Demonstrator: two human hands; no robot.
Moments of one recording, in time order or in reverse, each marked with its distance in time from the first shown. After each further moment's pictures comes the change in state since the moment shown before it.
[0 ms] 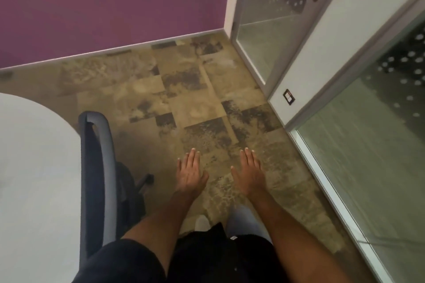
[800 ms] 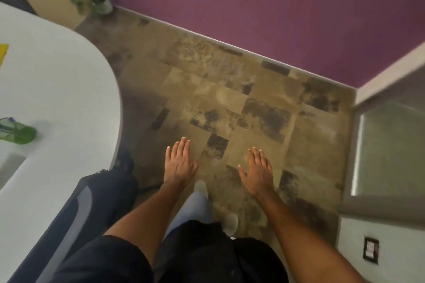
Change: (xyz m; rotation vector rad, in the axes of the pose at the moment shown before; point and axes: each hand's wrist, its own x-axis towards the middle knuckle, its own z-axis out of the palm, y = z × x) left_hand 0.312 -0.146 -0.149 -0.163 0.225 -0.748; right_hand 0.486 -0.204 -0.088 -0.240 -0.228 -0.647
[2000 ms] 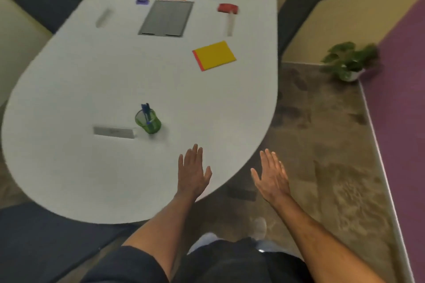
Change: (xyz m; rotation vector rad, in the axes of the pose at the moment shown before) left_hand 0.328 -0.309 -0.169 -0.296 0.260 -1.263; right_hand 0.541 -0.590 -0.092 -0.366 -0.212 -1.263
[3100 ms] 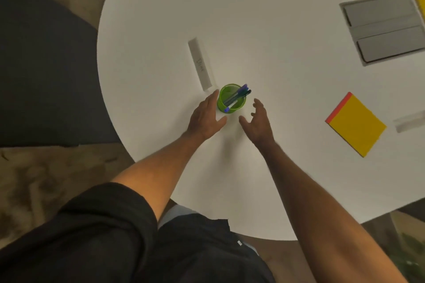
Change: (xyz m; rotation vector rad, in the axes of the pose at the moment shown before) left_hand 0.167 -0.162 0.002 -0.827 0.358 -0.847; right_hand 0.308 -0.329 0.048 0.139 -0.638 -0.670
